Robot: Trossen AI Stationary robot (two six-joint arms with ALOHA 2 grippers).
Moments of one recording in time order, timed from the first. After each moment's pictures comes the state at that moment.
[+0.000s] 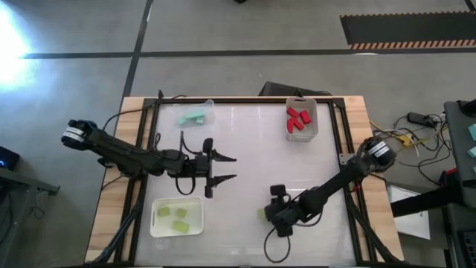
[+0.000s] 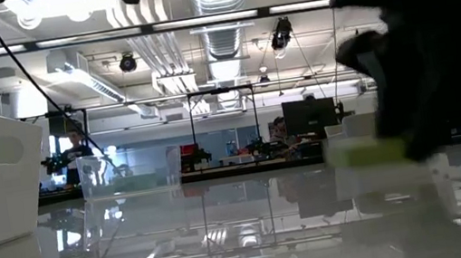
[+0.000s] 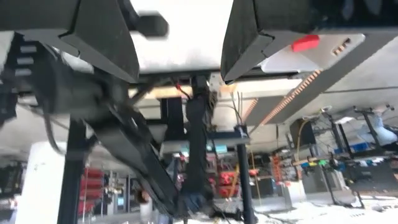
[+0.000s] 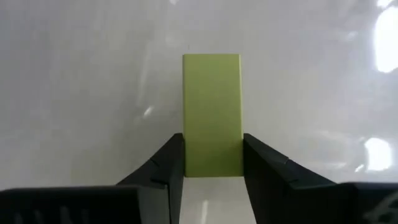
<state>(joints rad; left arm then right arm) -0.27 1.25 0.75 0.55 -0.30 0.08 0.57 1.83 1.06 -0.39 0.27 0.34</state>
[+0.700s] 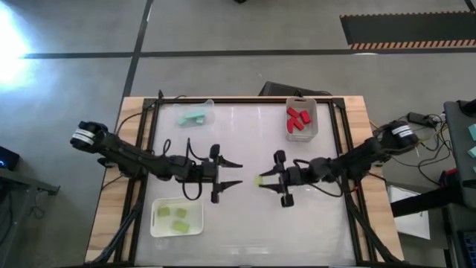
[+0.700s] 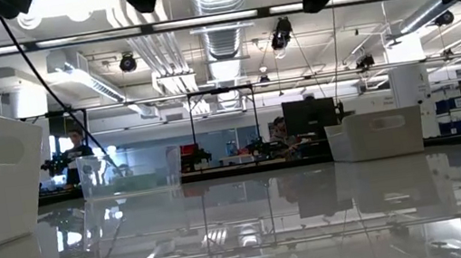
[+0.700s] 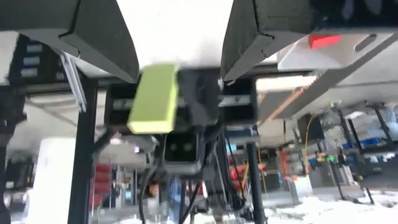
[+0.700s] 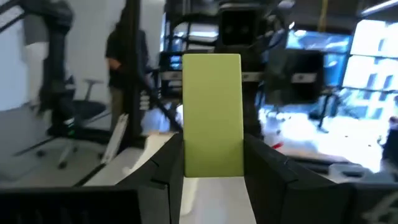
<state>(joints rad) -0.29 1.39 0.73 0.72 -0.29 0.08 0.29 1.48 0.48 1.16 0.12 -0.13</state>
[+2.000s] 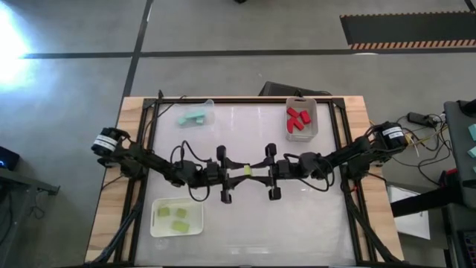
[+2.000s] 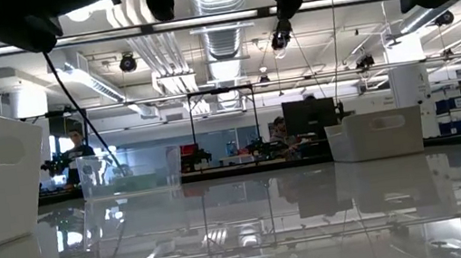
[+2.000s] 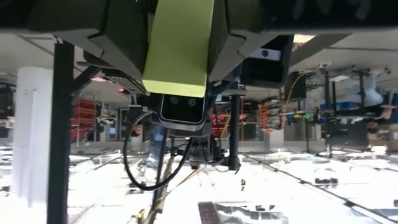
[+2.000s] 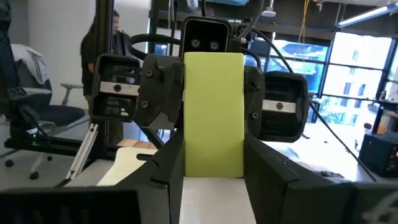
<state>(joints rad) -0.27 1.66 0.75 1.28 -0.36 0.10 0.20 1.60 0.60 1.21 0.08 -0.16</state>
